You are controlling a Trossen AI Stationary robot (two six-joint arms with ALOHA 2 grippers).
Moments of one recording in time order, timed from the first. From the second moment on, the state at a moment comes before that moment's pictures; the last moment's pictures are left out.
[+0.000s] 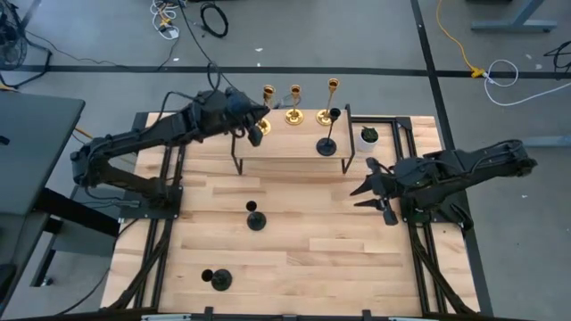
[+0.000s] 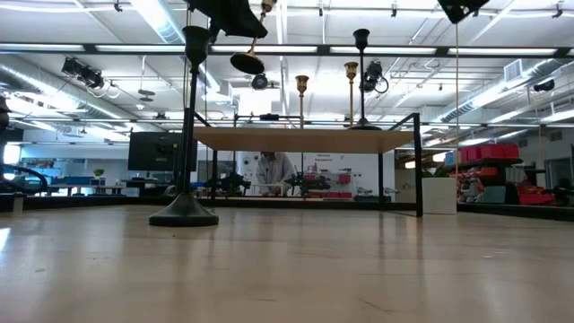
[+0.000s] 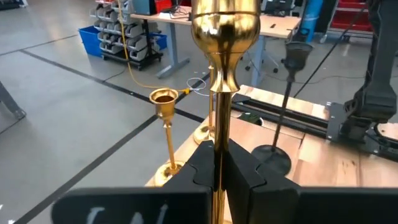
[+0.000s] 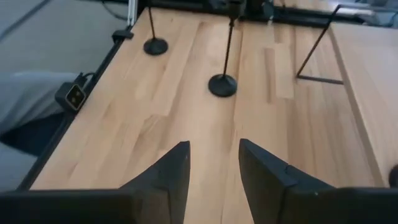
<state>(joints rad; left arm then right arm) 0.36 1.26 1.20 -0.17 -0.21 -0.04 0.25 0.88 0.97 -0.69 0.03 0.01</state>
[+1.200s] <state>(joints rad) 0.70 1.35 0.68 0.65 0.15 -0.04 0.25 0.73 0.68 -0.22 0.09 -0.09</state>
